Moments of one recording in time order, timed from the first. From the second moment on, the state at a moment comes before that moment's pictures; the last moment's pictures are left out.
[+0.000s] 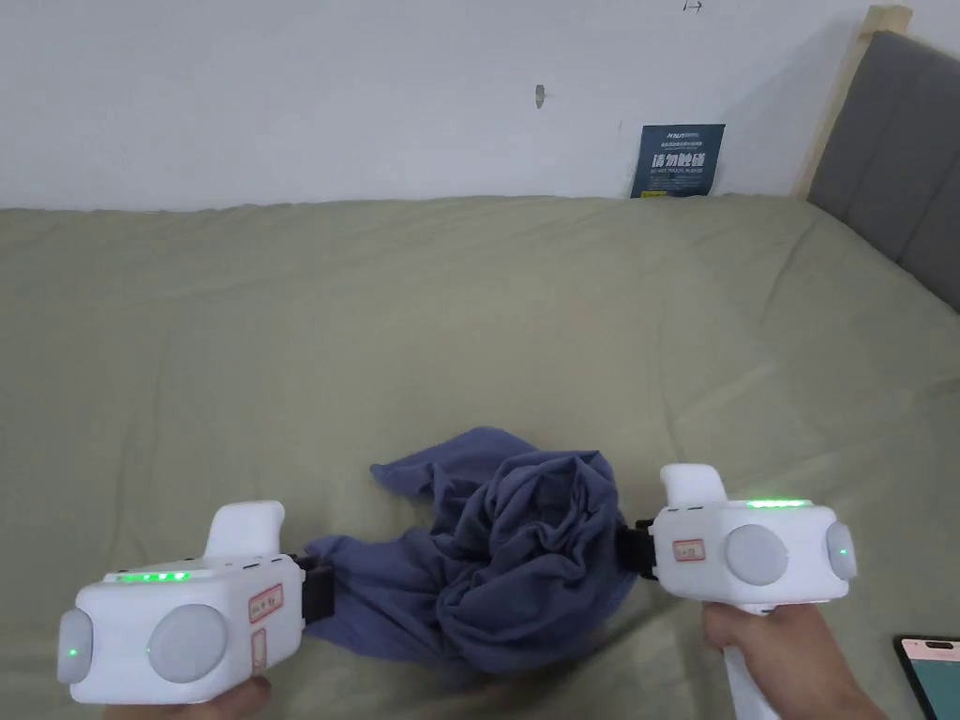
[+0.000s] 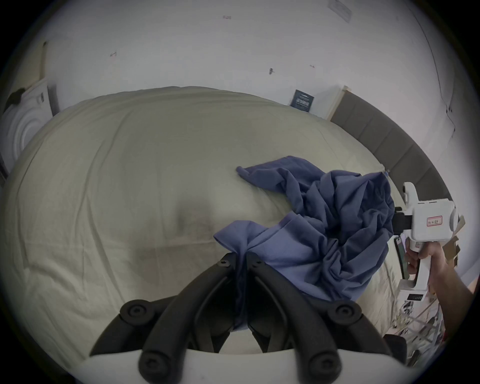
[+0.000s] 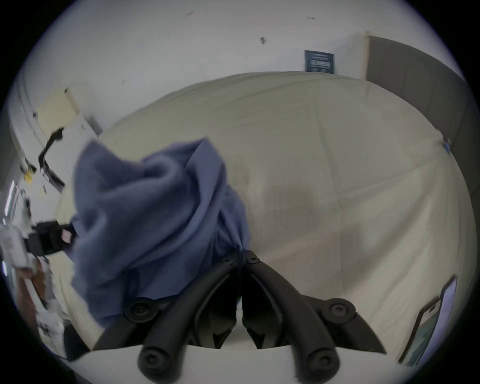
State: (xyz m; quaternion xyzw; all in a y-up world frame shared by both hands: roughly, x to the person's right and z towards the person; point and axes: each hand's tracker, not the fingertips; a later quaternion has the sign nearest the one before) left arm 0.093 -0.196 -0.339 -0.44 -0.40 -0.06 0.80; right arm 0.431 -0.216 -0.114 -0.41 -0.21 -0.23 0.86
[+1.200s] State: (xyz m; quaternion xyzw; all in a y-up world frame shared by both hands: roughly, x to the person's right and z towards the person) left arm 0.024 0.257 -0.413 -0.13 -0.38 0.10 0.91; right arm 0.377 0.292 -0.175 -0.07 -0.15 -0.20 0.97
